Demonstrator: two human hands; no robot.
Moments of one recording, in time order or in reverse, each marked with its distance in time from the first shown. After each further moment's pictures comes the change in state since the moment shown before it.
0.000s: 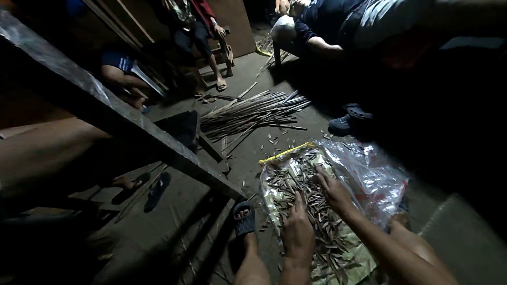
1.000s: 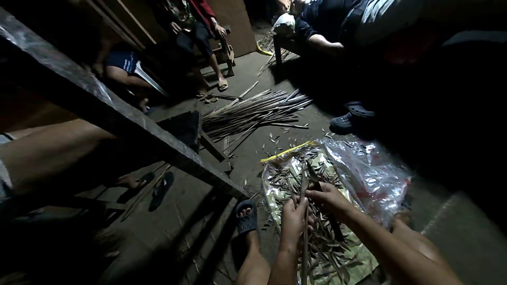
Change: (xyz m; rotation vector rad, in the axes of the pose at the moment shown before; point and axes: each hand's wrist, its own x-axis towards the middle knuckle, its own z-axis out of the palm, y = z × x) left_hand 0.026 -0.007 -0.022 -1.121 -0.340 -0.470; right_hand -0.012 -0.011 0.002 0.849 -0.370 0.226
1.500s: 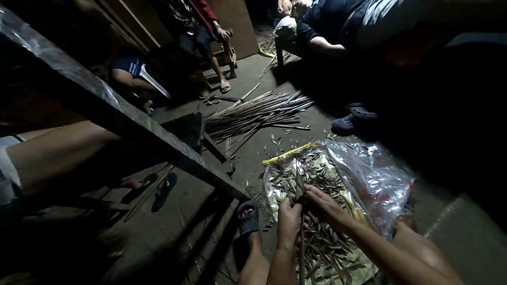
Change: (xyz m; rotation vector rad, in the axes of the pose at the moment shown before) left_hand 0.004 0.001 -0.006 -0.086 0.057 0.058; right_hand -0.011 0.008 0.015 -0.045 -0.164 -0.185
